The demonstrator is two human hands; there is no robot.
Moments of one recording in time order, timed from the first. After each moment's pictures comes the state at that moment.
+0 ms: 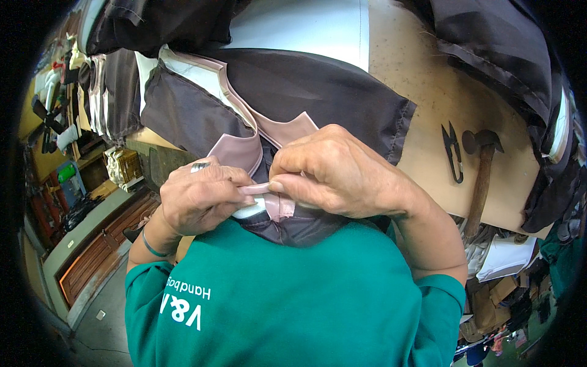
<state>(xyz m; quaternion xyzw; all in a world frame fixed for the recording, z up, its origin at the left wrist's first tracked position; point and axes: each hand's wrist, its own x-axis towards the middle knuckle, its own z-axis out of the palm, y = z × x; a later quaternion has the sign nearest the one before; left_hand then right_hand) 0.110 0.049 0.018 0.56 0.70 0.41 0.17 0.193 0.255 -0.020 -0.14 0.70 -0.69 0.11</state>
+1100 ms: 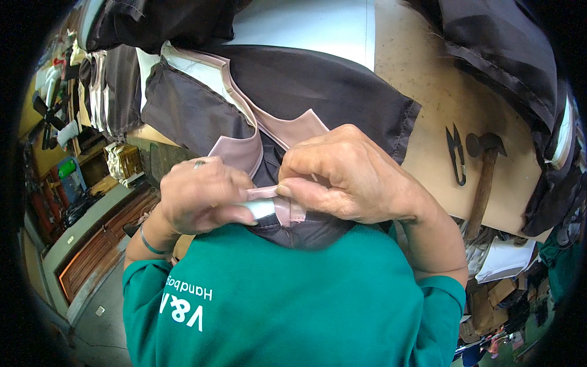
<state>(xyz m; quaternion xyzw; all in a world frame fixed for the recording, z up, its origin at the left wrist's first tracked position) 0.110 0.052 0.019 0.56 0.70 0.41 0.18 0.195 0.260 -0.015 -0.13 0.71 -0.69 0.12</state>
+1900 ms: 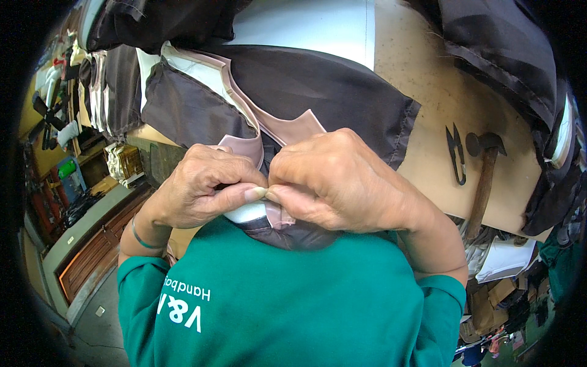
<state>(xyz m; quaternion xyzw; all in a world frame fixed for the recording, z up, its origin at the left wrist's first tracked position) 0.096 0.069 0.034 0.44 0.70 0.37 0.43 0.194 0.249 -0.009 -0.14 0.71 -0.69 0.03</state>
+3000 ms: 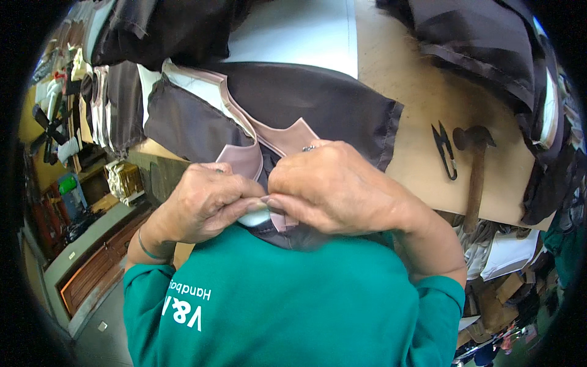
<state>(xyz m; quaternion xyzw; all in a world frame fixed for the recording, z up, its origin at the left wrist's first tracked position) 0.107 0.067 0.040 0.53 0.72 0.31 0.33 0.202 0.251 -0.001 -0.16 0.77 -0.61 0.04</state>
